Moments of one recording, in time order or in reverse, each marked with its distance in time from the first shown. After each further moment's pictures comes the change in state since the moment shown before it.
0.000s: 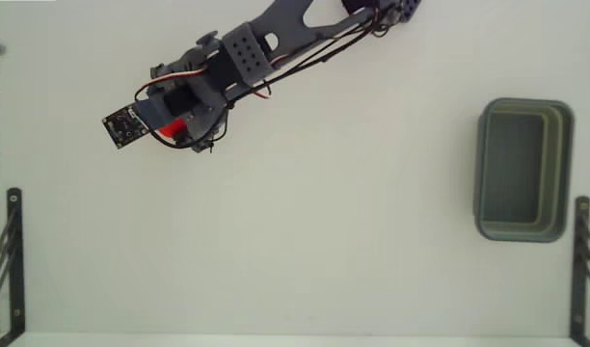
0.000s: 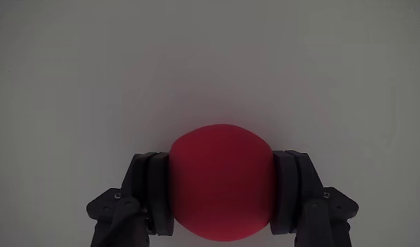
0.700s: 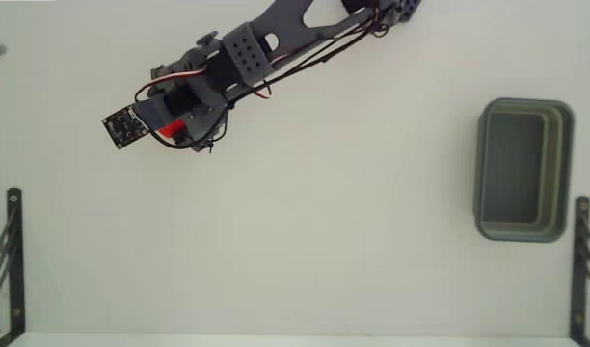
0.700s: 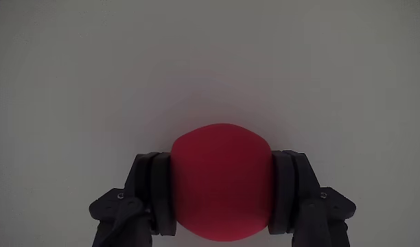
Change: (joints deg) arm -0.1 0.0 0.0 0.0 0.0
